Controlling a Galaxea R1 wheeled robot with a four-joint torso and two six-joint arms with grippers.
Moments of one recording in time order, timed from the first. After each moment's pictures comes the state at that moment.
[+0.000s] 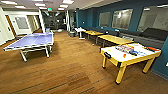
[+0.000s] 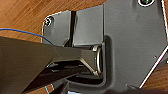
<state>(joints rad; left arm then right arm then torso) 1.53 2.93 -2.51 0.05 -0.08 0.01 -1.54 2.99 -2.57 -0.24 0.07 0.22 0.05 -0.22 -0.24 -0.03</state>
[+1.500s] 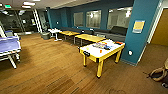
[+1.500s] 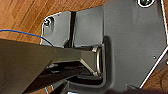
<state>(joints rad) 1.53 2.93 -2.51 0.05 -0.08 0.02 -1.54 2.99 -2.57 -0.24 0.07 0.22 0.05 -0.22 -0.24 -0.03</state>
